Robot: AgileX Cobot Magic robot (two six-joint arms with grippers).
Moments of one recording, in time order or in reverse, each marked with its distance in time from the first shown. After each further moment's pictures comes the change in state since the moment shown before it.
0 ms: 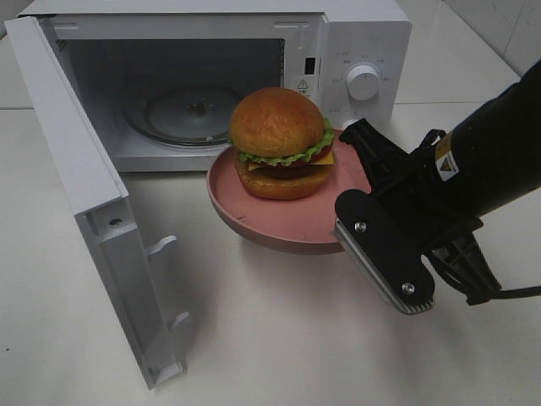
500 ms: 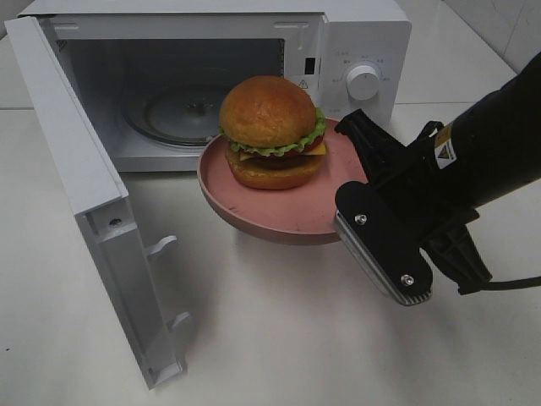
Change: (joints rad) left arm 0.000 0.000 0.000 0.000 0.000 0.000; right arm -0.021 0.008 -0.003 0.065 -0.048 -0.100
